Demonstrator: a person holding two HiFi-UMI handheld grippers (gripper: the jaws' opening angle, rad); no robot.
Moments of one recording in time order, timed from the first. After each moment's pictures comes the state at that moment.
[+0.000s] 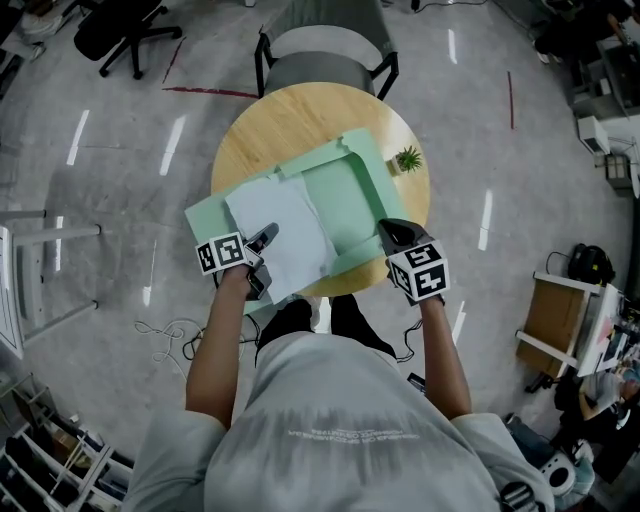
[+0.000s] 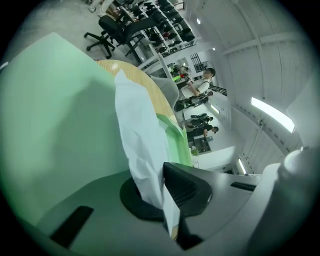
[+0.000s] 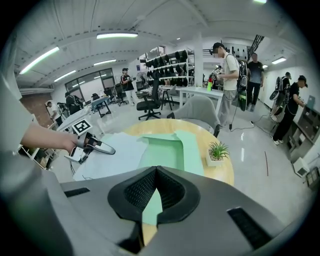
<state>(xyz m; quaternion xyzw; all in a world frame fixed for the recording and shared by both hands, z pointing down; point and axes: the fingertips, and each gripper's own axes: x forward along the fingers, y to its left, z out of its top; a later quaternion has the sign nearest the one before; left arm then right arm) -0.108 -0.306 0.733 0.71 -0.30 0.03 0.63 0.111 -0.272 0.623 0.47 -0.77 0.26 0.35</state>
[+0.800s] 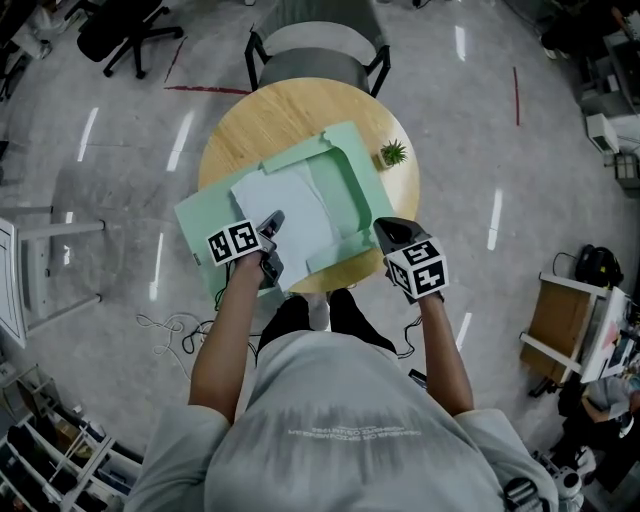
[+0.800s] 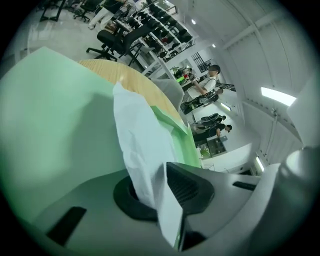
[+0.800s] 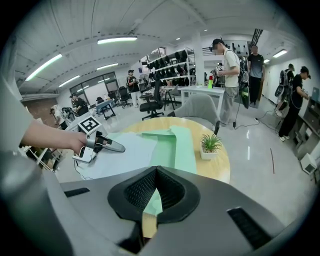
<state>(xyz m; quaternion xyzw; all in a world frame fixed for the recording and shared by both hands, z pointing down) -0.051 -0.315 0.733 0.70 -0.38 0.07 0.60 0.152 -0.257 0.628 0.44 -0.79 0.28 0.33</state>
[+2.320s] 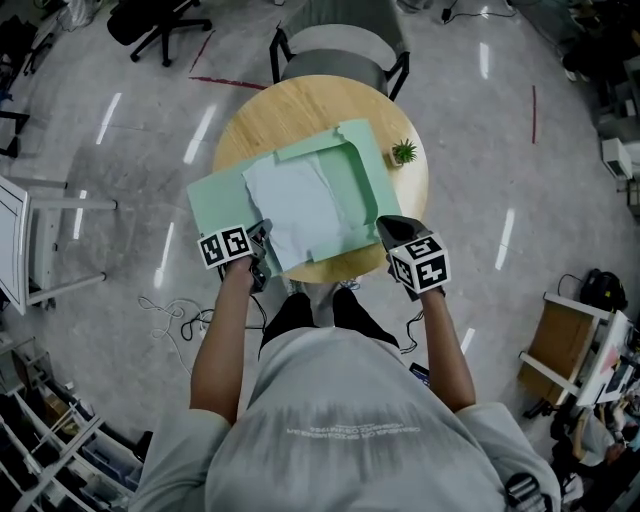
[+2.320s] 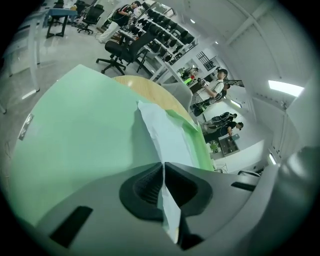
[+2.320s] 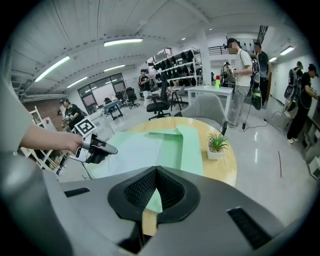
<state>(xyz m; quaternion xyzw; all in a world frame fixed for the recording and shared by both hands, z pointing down) -0.109 -0.266 0.735 0.68 -0.44 0.10 0.58 0.143 -0.246 0.627 0.41 -0.81 0.27 0.32</state>
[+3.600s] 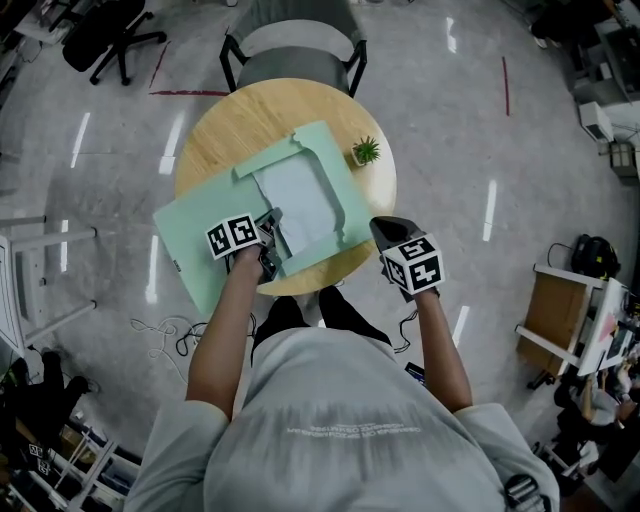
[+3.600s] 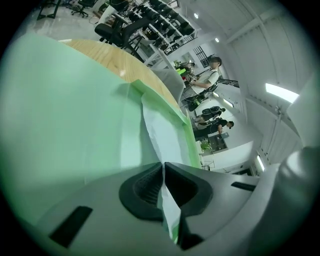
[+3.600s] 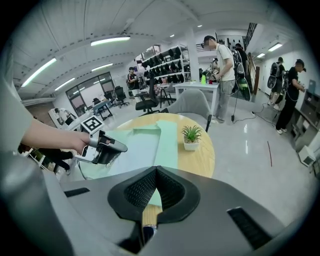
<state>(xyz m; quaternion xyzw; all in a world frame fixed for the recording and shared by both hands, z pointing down) 0.013 -0.320 0.747 0.69 -0.37 0.09 0.62 0.211 -0.252 0.637 0.45 -0.77 0.30 0.33</state>
